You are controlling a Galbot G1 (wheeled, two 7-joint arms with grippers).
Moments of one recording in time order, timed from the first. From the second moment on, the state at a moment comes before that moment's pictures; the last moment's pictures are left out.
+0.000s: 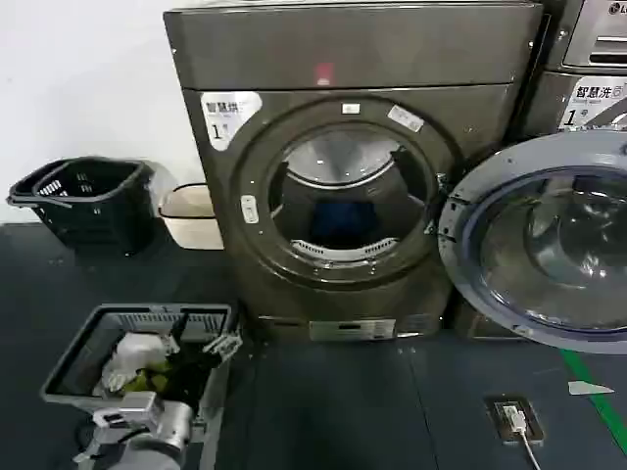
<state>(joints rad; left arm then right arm) 1.43 -1.38 -0.50 -2.26 -0.25 0.34 -0.11 -1.97 0.79 2.77 1.75 0.91 -0.49 -0.01</state>
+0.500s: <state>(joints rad) 1.43 -1.39 -0.50 -2.26 -0.24 0.34 -0.09 -1.97 0.79 2.77 1.76 0.96 -0.47 0.00</state>
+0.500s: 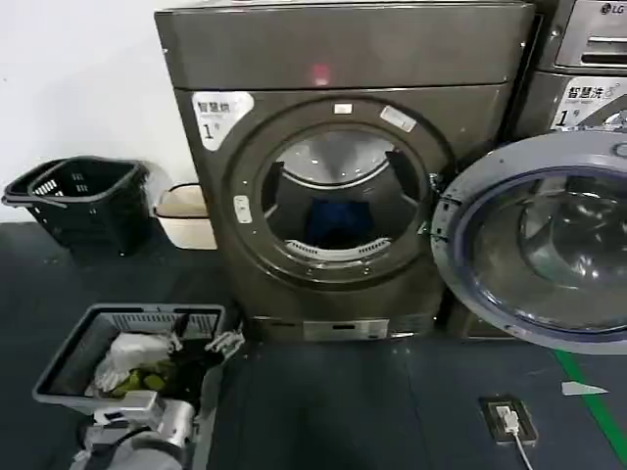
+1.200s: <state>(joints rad) 1.45 -1.39 -0.50 -2.28 -0.23 0.34 -0.08 -1.97 0.79 2.77 1.76 0.97 -0.47 -0.01</state>
